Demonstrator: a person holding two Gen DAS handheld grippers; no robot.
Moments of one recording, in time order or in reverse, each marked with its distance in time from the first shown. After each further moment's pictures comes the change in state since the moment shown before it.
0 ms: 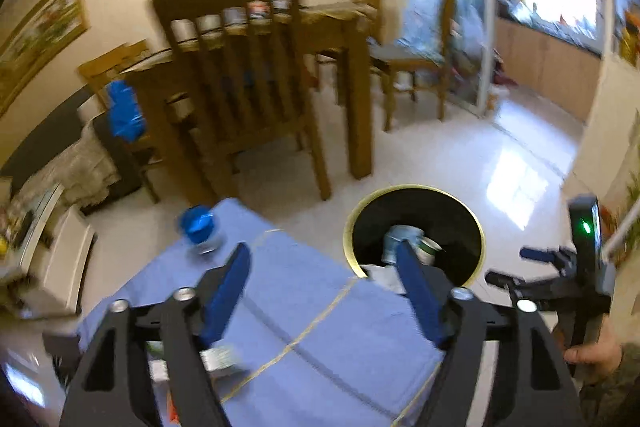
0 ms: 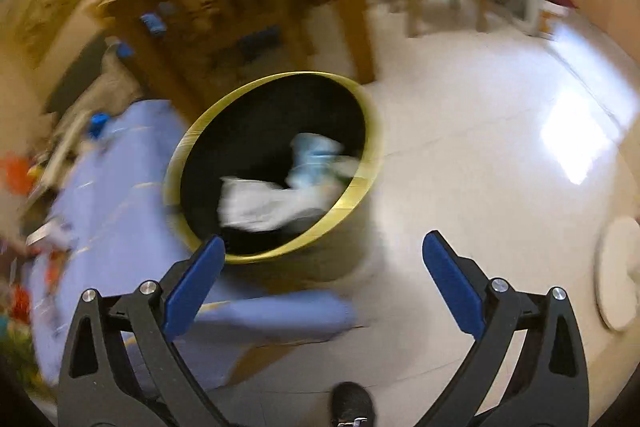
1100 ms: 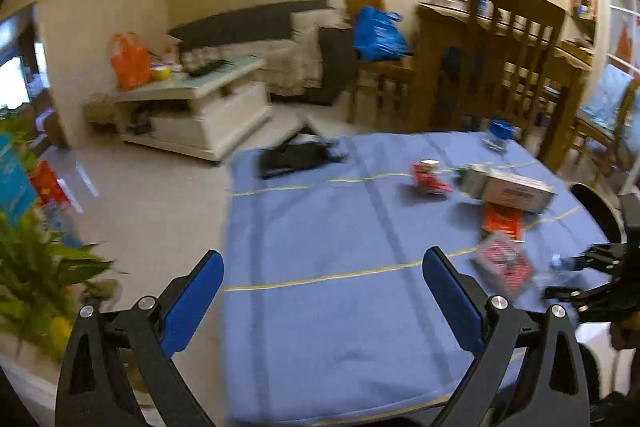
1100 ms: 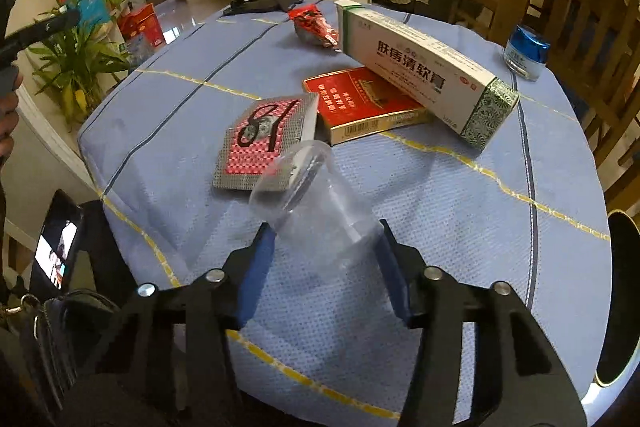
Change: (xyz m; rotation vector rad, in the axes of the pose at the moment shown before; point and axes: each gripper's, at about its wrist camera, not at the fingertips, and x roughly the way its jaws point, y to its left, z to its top) left arm -0.172 0.240 -0.267 -0.497 0.050 0.424; right arm 0.061 0.340 -0.144 -0.901 0.254 0.426
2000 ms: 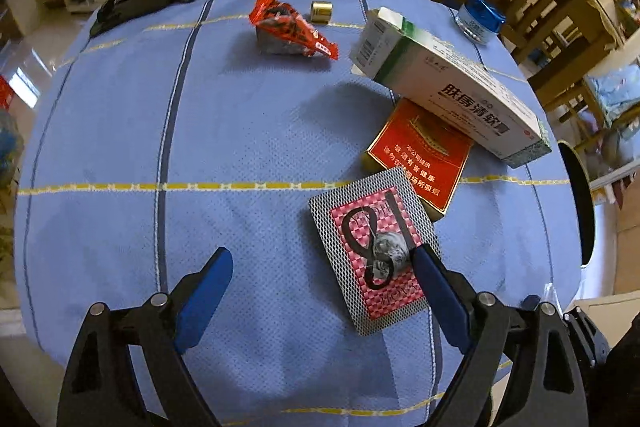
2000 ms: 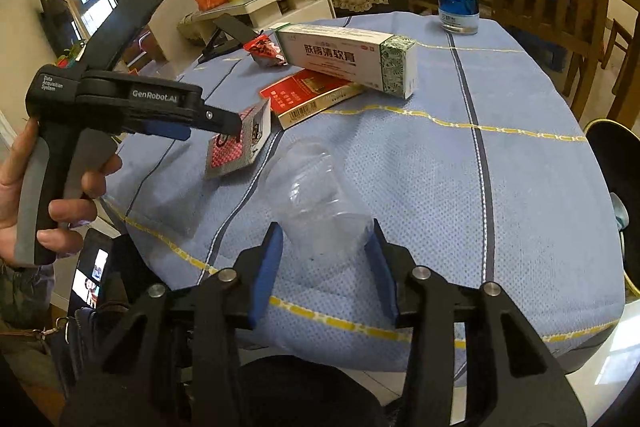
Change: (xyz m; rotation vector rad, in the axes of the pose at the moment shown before) left arm 0.143 -0.143 -0.014 -0.191 0.530 -0.125; right arm -0.047 -0.039 -0.045 0.232 -0.109 0.024
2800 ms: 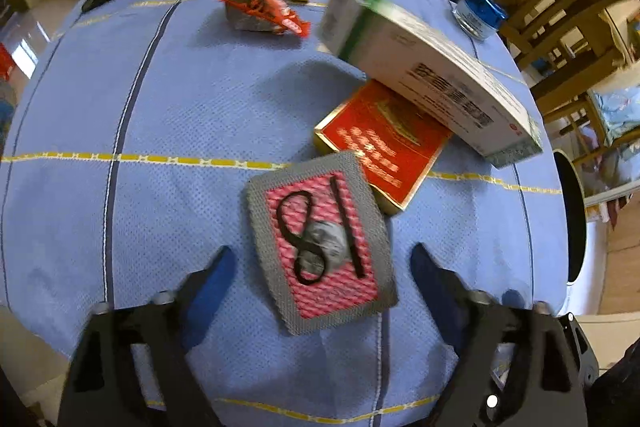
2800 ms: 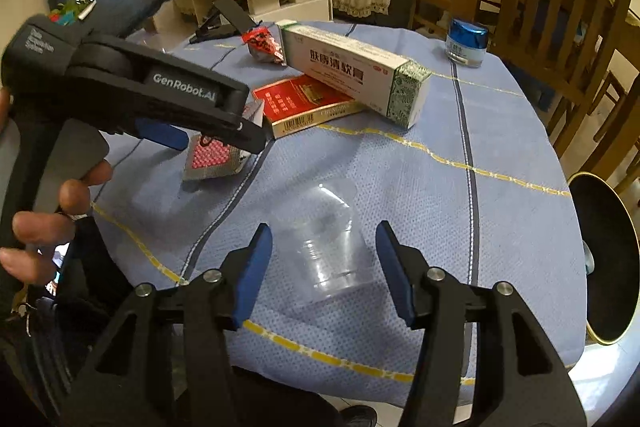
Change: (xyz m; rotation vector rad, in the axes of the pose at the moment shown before) left arm 0.005 -0.033 -0.005 -0.049 0.029 -0.002; right arm 0.015 0.018 0.011 -0.142 0.020 -0.141
